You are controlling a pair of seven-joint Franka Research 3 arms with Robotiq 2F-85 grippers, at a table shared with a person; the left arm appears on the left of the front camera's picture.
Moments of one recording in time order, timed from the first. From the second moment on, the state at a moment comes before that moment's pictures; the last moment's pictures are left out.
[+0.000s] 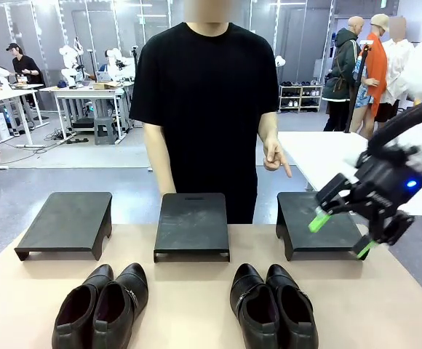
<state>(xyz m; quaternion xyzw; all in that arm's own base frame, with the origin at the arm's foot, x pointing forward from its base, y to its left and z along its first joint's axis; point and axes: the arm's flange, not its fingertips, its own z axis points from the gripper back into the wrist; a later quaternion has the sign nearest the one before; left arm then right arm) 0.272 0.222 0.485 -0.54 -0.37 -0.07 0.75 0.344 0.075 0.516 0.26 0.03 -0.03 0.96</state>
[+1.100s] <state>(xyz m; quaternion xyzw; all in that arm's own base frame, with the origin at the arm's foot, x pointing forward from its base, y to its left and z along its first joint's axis) 0.272 0.222 0.485 -0.54 -0.37 -0.07 0.75 0.374 0.185 0.384 0.10 0.06 0.00 0.99</state>
